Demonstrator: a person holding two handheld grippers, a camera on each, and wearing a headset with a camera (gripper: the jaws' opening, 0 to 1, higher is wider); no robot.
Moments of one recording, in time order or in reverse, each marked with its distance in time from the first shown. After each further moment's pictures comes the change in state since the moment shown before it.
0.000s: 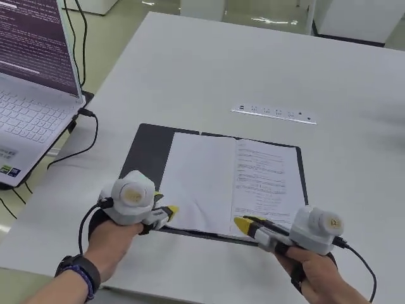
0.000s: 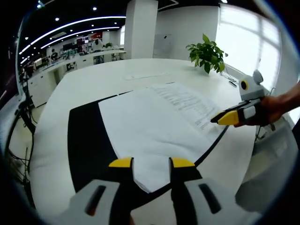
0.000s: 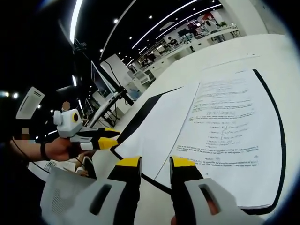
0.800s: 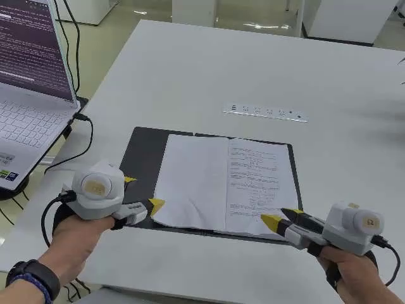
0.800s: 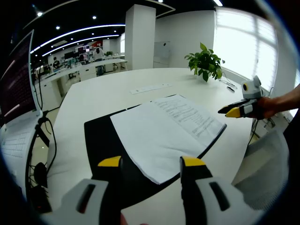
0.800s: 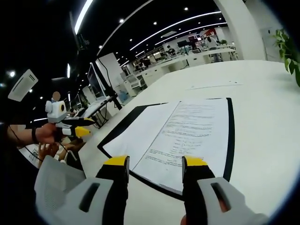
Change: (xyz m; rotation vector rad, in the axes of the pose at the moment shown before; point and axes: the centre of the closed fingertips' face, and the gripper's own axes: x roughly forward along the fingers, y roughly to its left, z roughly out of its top) left arm -0.057 0.011 0.028 0.026 -0.067 0.027; right arm -0.078 -0.027 0.026 -0.142 -0.071 -0.147
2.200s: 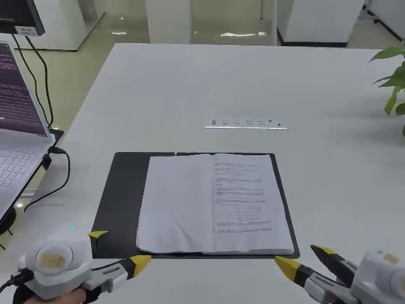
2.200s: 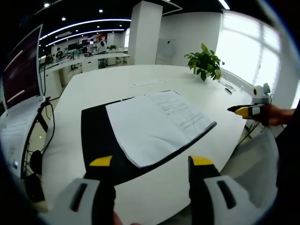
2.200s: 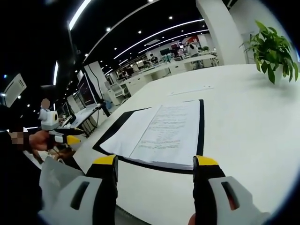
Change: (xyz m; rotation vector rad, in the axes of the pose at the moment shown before) left arm -0.026 -0.037 -0.021 -0.063 0.044 -0.021; right arm -0.080 -0.001 -0.020 0.045 -0.068 -0.162
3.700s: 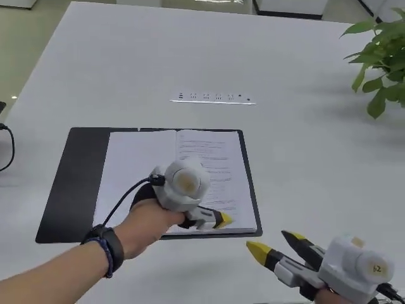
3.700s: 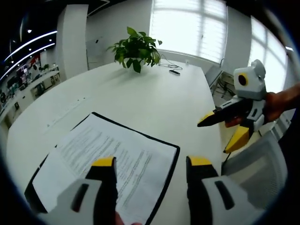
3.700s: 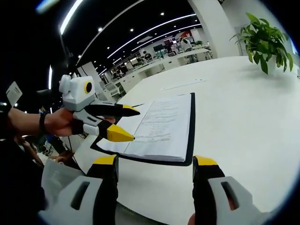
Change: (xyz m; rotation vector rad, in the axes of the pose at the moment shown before) left arm 0.173 -0.200 0.074 0.387 0.070 -0.473; right arm -0.009 -0.018 -0.009 0.061 0.035 -0.029
